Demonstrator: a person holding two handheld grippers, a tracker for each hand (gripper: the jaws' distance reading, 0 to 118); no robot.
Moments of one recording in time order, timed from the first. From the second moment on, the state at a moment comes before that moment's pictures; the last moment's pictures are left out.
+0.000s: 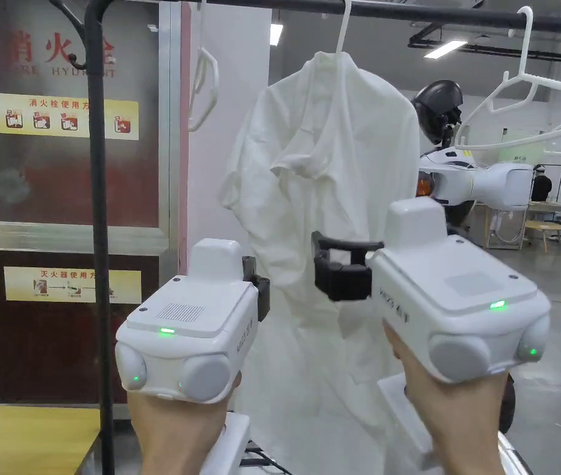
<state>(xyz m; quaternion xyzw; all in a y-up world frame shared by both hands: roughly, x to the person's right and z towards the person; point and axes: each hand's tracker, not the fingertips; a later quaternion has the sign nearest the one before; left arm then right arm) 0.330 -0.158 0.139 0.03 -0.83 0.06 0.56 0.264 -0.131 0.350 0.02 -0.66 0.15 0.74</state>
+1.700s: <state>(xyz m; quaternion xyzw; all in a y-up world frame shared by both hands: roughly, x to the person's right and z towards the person) 0.401 -0.179 0.051 0.00 -0.98 0.00 0.18 0.395 -0.191 0.440 -0.01 -0.19 -0.05 0.98</state>
